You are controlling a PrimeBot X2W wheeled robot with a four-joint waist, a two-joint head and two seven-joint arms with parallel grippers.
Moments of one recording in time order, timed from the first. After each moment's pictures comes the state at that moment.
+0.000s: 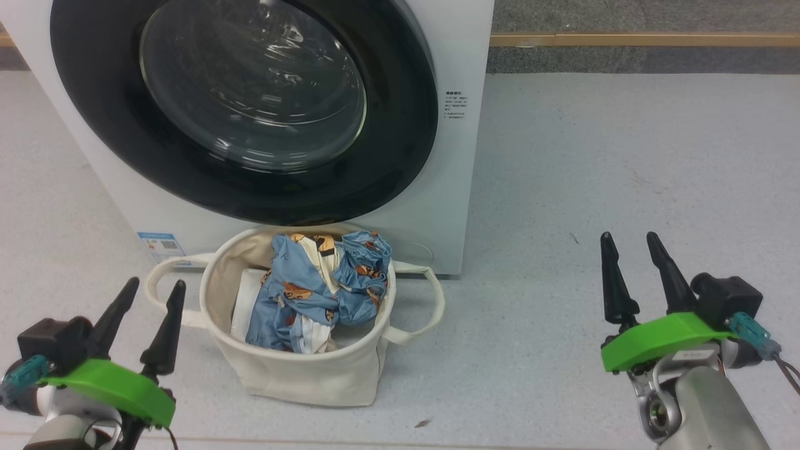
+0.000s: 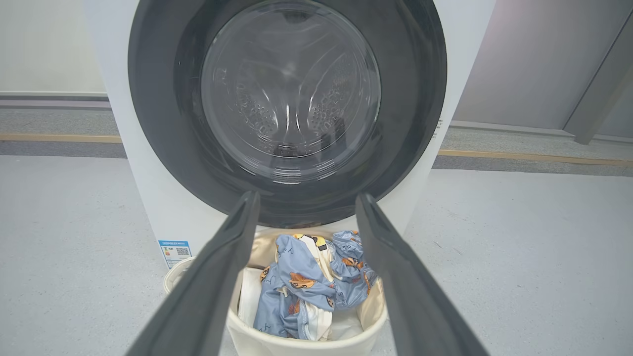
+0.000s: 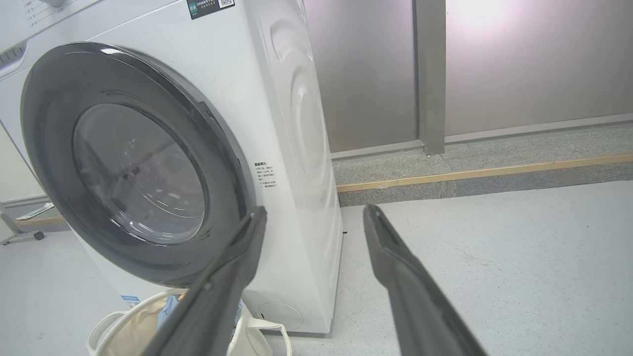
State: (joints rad) left arm -0.29 0.46 -0.27 0.39 -0.59 -0.12 -0.20; right arm -0.29 -0.06 -0.01 0.40 0.22 0.13 -0.25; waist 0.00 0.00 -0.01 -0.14
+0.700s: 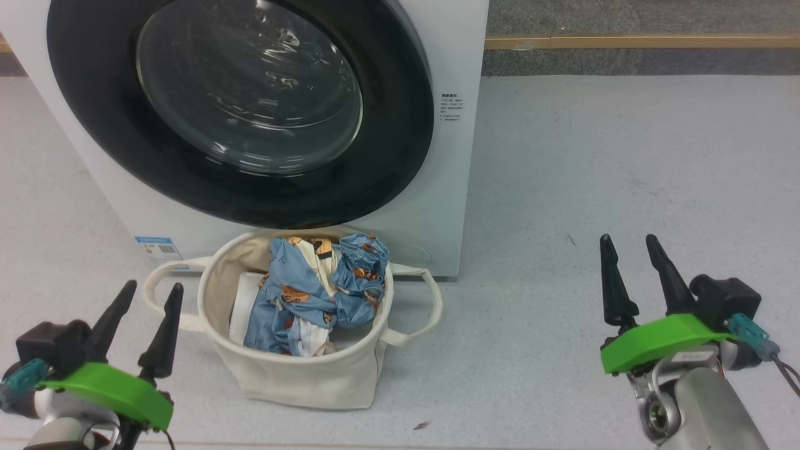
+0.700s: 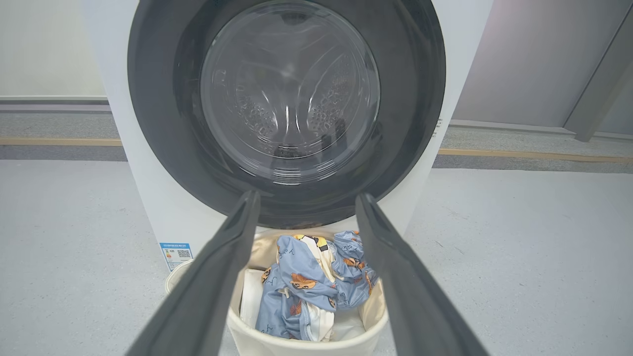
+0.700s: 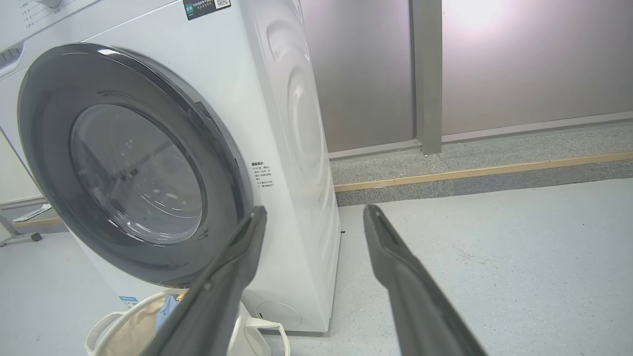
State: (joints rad) left arm -0.29 0.46 -0.27 0.40 -0.59 -0.12 -0.21; right arm -0.29 -0.06 -0.01 0.41 0.22 0.13 -0.25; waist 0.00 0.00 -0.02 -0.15
